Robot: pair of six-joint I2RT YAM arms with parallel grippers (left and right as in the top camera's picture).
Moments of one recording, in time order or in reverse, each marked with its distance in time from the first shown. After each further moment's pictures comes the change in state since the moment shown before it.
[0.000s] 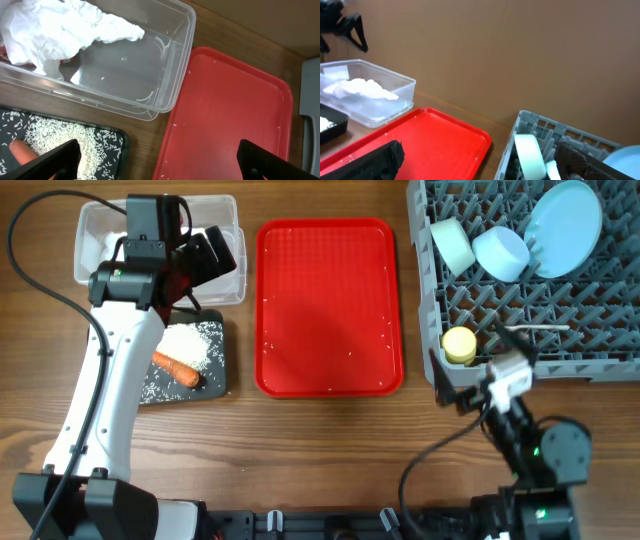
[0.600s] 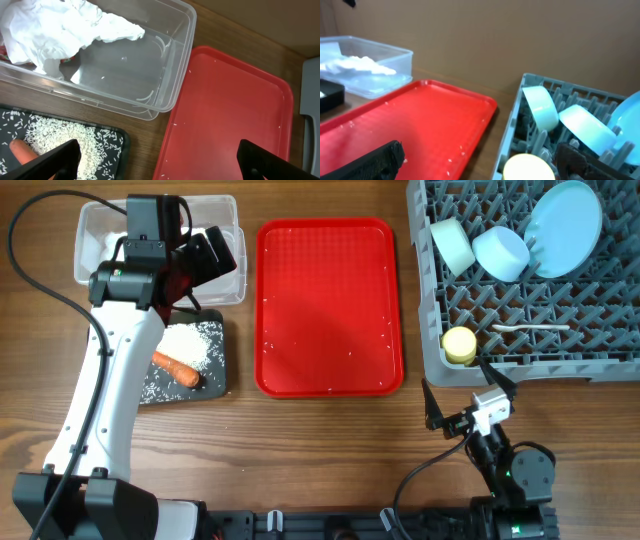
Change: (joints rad) left arm 0.000 0.001 0.000 -0.002 0.000 0.000; right arm 0.005 -0.333 -0.308 -0.078 0.049 0.066
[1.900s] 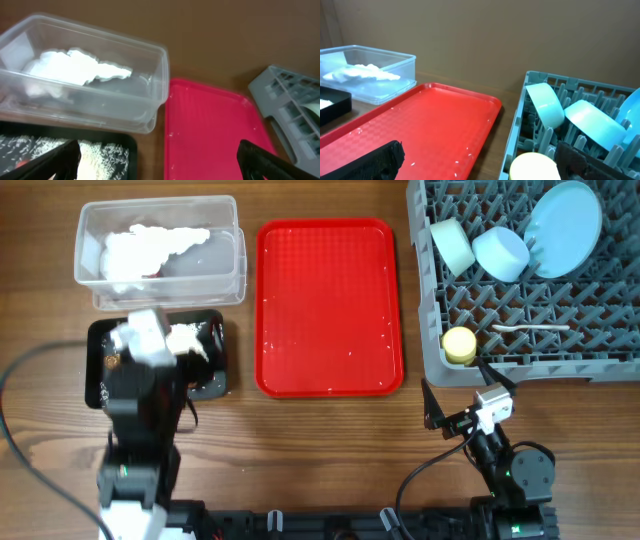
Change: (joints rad) left arm 0.053 -0.856 -0.947 0.649 0.077 0.145; right arm 0.002 0.003 0.000 0.001 0.000 0.051
